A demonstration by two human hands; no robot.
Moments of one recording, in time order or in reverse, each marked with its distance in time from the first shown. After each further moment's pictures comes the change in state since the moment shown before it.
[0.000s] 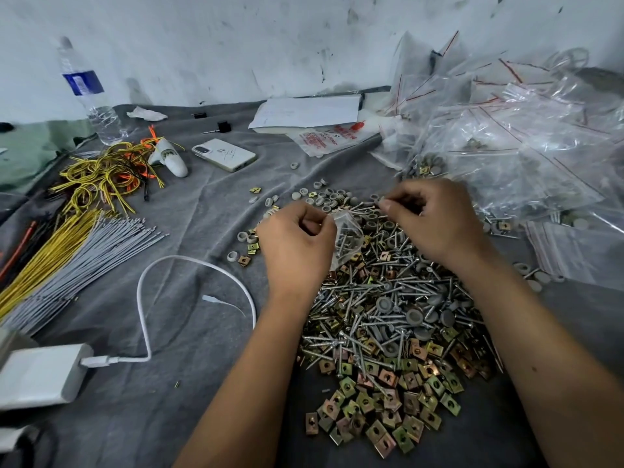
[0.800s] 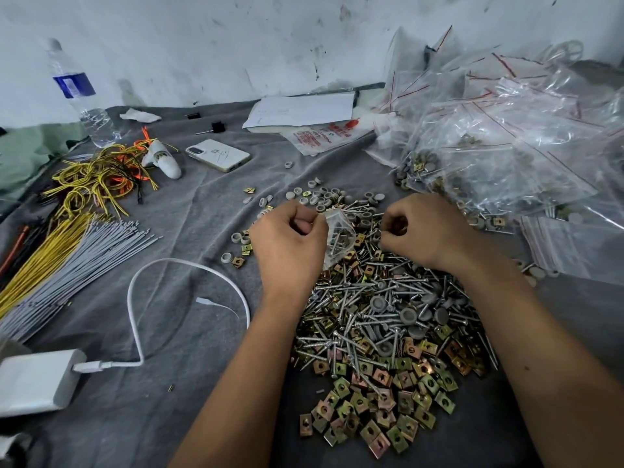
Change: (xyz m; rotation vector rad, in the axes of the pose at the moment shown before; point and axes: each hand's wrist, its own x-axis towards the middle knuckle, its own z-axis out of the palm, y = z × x) left_hand 0.000 -0.001 0.001 -0.039 -0.006 -0.007; right_hand 0.002 0.006 -0.001 -0.351 -0.330 0.055
